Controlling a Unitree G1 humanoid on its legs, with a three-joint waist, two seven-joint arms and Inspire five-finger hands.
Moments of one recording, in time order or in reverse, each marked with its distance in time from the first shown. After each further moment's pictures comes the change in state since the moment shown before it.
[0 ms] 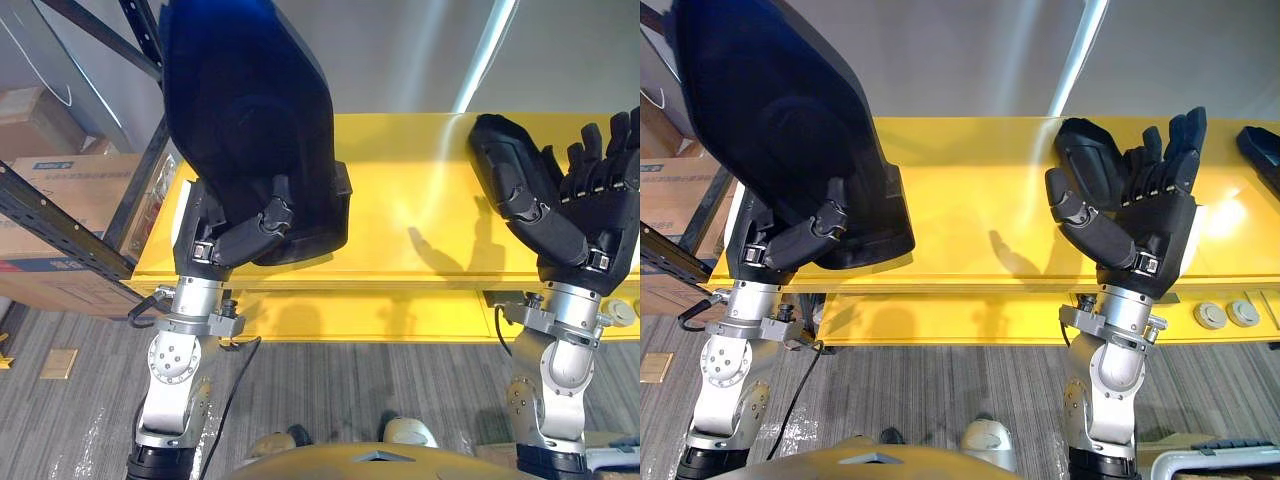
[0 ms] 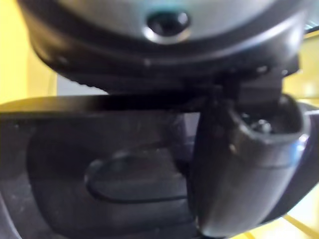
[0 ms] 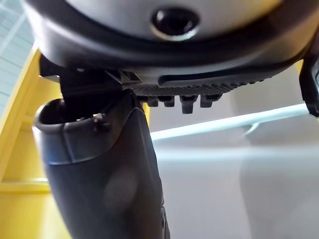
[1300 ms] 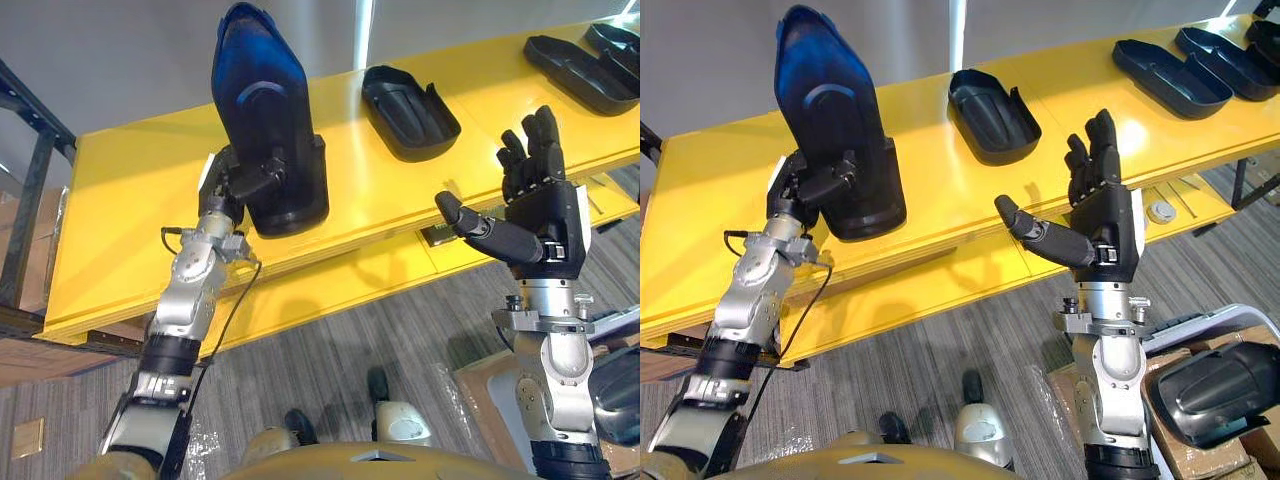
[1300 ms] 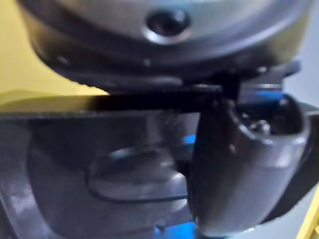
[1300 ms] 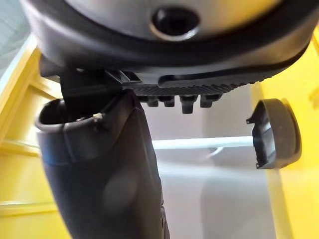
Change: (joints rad) left arm -0.573 0.122 -0.005 0.593 -0.147 0.331 0.136; right arm -0.008 -0.127 0.066 0.073 0.067 0.066 0.224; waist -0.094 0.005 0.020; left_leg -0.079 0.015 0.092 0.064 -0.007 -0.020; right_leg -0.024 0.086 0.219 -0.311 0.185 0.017
